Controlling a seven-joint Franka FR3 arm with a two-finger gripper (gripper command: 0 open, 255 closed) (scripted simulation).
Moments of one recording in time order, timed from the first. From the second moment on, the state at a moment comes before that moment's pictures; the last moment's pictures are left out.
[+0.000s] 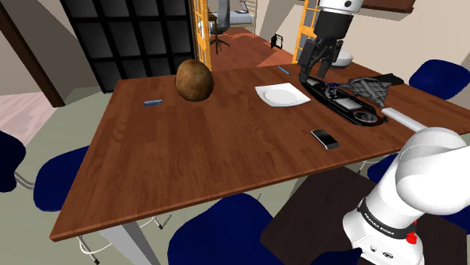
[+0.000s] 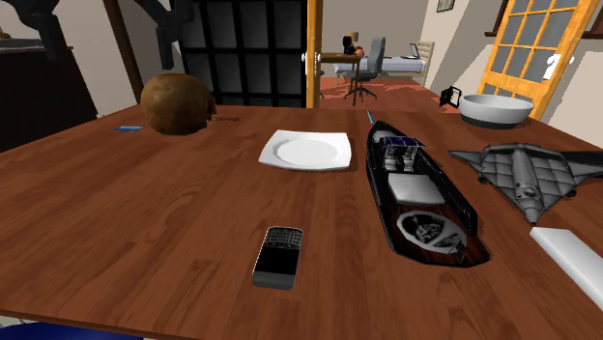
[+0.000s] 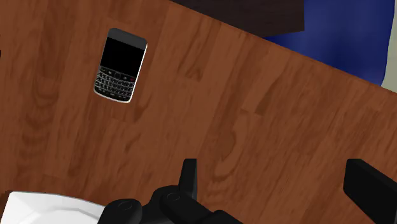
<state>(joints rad) 0.00 -0.78 -0.06 -2.34 0.06 1.62 0.09</state>
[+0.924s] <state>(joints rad) -0.13 -0.88 -0.13 -2.73 -0.09 1.88 0.08</state>
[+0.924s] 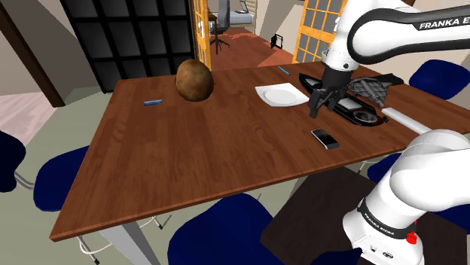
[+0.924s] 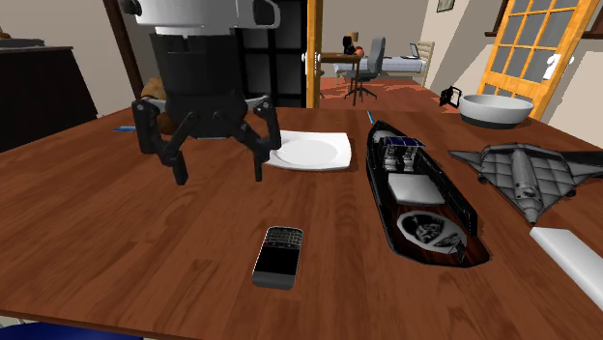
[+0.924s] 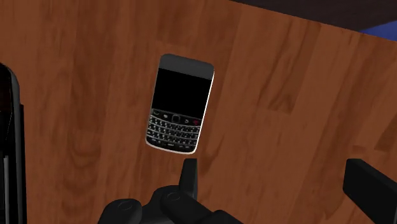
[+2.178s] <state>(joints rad) -0.29 -0.76 -0.22 -3.02 -0.27 2.28 0.08</state>
